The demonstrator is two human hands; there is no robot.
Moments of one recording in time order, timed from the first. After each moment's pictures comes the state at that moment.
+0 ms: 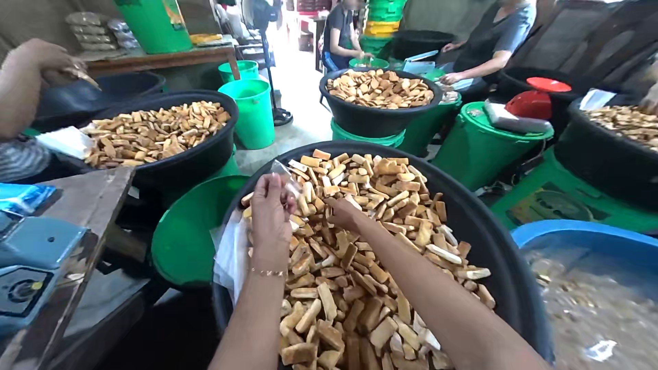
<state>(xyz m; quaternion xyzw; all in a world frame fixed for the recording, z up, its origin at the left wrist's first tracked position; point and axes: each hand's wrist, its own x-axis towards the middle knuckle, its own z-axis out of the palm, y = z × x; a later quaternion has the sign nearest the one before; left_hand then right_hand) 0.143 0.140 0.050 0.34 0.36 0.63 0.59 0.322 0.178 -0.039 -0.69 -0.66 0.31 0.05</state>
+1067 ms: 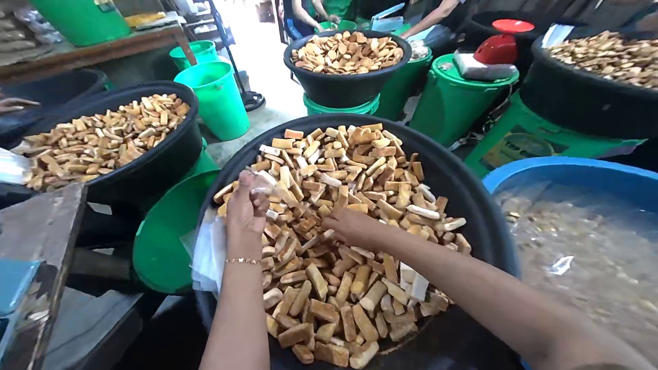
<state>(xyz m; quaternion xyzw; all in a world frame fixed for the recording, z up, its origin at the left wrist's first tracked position) 0.132 0.176 -0.001 0.29 0.41 0.56 0.66 0.343 0.075 -0.064 -0.51 -0.83 0.21 0.04</state>
